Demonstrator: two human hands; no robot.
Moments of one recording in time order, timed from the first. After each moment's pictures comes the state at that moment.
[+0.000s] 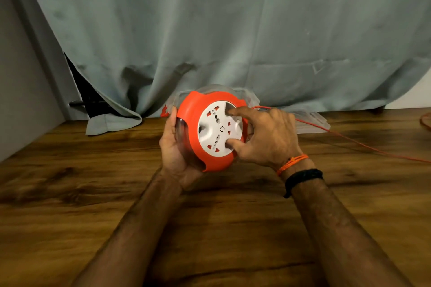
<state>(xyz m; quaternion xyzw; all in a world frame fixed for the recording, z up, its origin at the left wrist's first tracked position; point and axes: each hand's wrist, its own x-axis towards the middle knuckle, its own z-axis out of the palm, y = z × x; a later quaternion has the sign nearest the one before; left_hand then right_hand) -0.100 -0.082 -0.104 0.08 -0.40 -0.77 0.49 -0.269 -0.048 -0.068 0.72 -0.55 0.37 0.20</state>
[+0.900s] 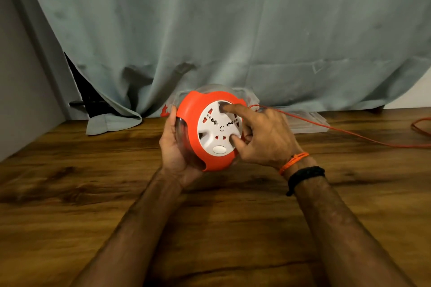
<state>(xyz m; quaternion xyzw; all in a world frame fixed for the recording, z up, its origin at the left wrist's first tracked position) -0.101 -0.080 -0.103 0.07 -0.40 -0.78 0.47 -0.269 -0.041 -0.058 0.77 -0.53 0.32 0.14</state>
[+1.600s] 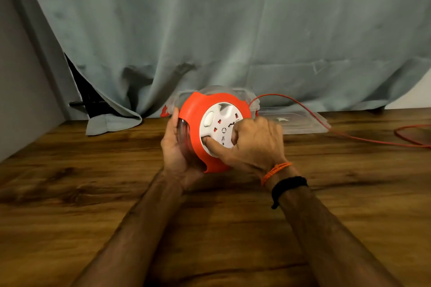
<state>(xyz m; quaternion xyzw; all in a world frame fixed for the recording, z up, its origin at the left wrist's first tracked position) -0.102 -0.082 -0.103 0.10 -0.40 -0.74 0.53 -0.241 -0.048 -0.079 0.67 -0.62 0.37 0.18</state>
